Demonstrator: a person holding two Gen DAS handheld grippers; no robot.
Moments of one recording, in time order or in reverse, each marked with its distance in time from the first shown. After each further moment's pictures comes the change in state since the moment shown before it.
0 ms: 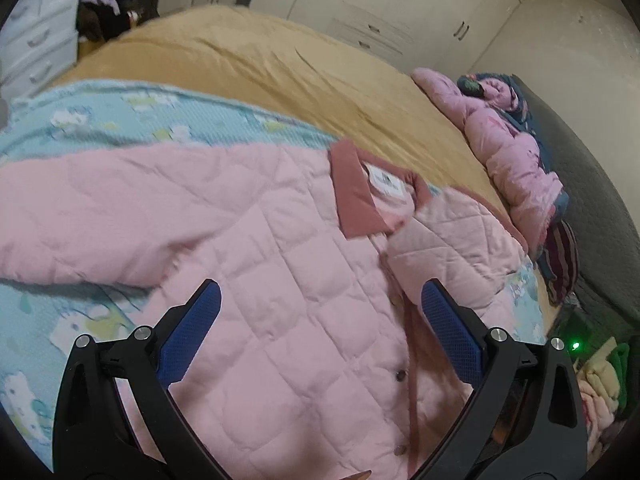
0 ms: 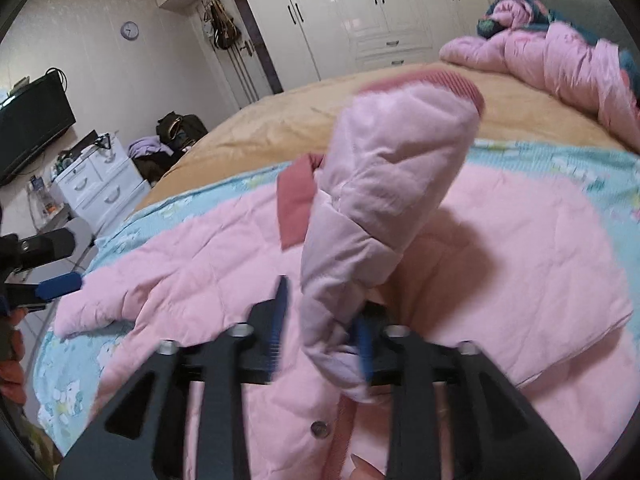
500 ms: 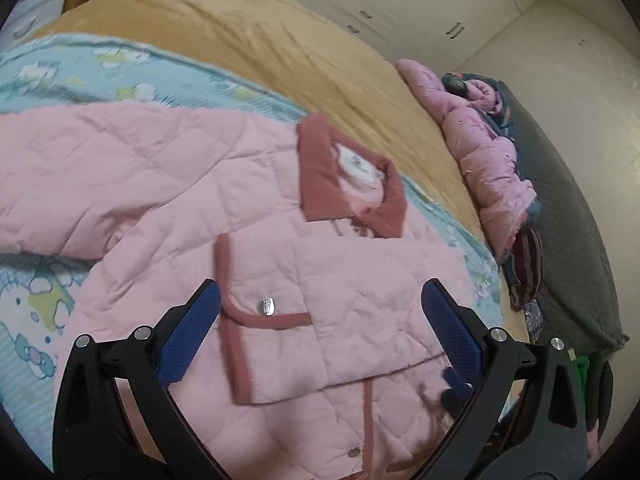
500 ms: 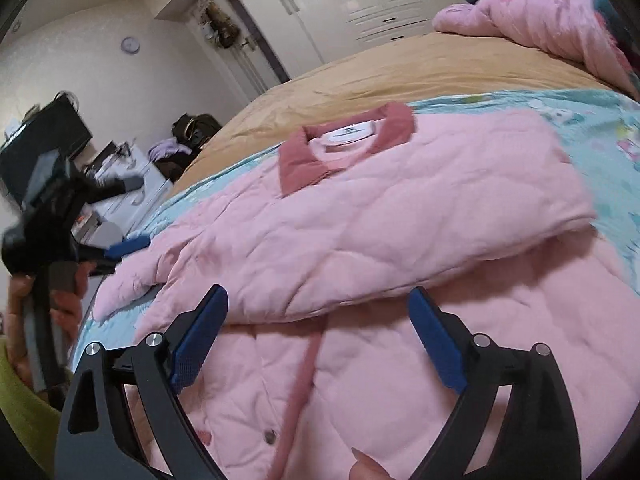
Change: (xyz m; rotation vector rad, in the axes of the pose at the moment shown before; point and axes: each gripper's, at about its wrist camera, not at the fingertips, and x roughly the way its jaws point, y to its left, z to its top) left arm 0.023 -0.001 -0.003 -0.105 0.070 -0.125; right arm -0.078 -0.041 -0.042 0.108 0.041 0.091
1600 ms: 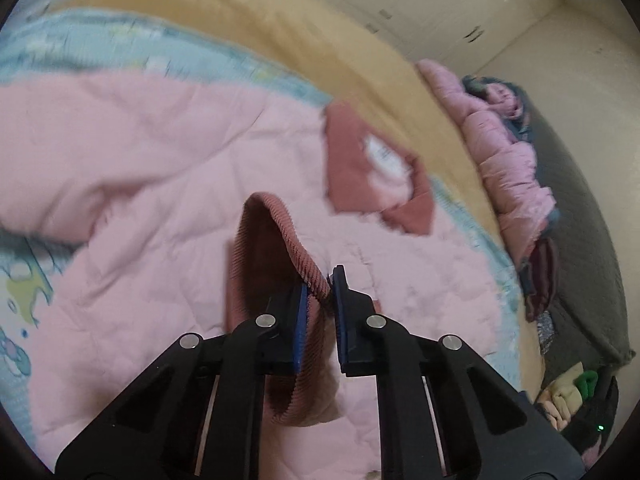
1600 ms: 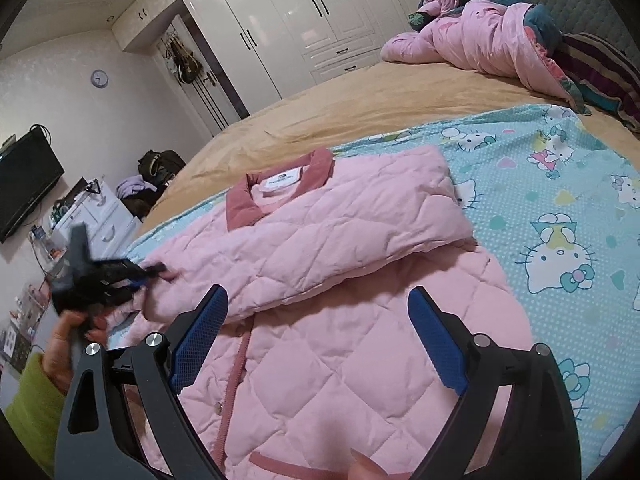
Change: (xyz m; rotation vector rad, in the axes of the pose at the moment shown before) left arm 0.021 0.005 -0.003 -0.014 -0.039 0.018; right arm -0.083 -0.048 0.005 0.052 -0.106 -0.138
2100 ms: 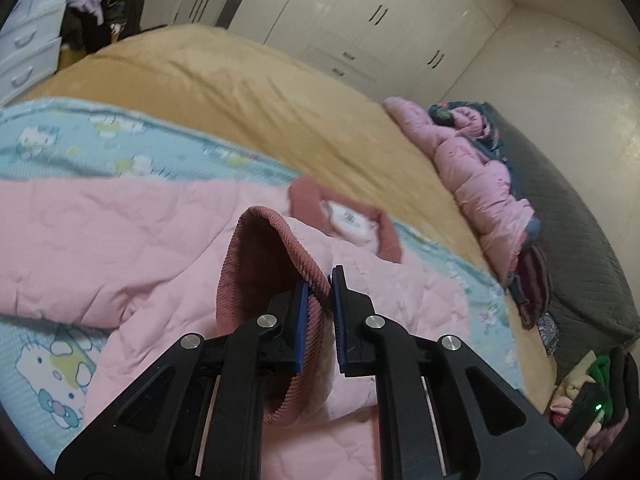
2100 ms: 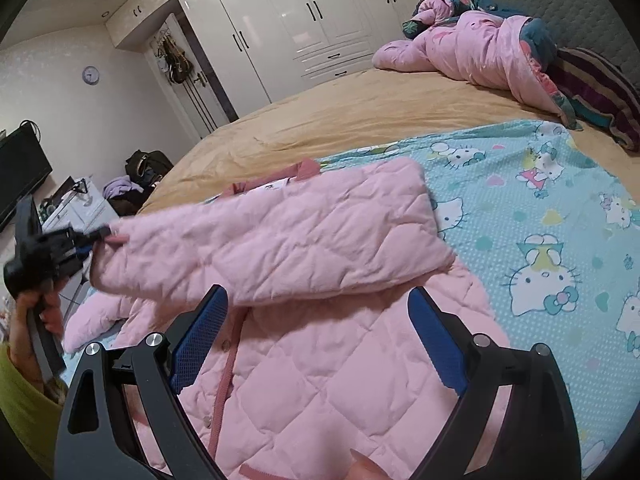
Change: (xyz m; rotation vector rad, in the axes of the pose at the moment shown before) left arm -0.036 -0.022 0.025 0.117 -0.143 -0.001; right arm 0.002 -0.001 0.020 -0.026 -0.019 -0.063
